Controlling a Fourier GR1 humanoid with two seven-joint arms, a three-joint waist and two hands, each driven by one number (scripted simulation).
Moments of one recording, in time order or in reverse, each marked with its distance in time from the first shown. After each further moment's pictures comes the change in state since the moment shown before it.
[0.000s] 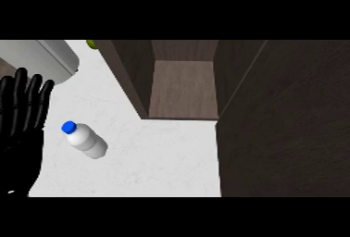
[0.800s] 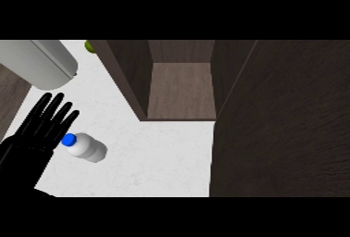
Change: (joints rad) left arm 0.107 0.064 0.092 0.059 0.509 -0.106 0.442; right arm 0.246 0.041 0.075 -0.141 -0.279 0.099 0.160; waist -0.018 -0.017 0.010
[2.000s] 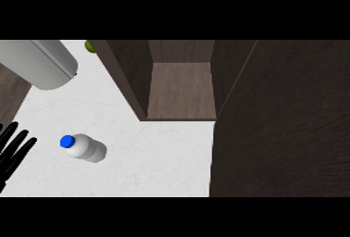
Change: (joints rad) left arm 0.186 0.045 0.266 0.034 0.192 -0.265 0.003; right arm 0.267 0.024 0.014 -0.017 -0.025 0.180 -0.164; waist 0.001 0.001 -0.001
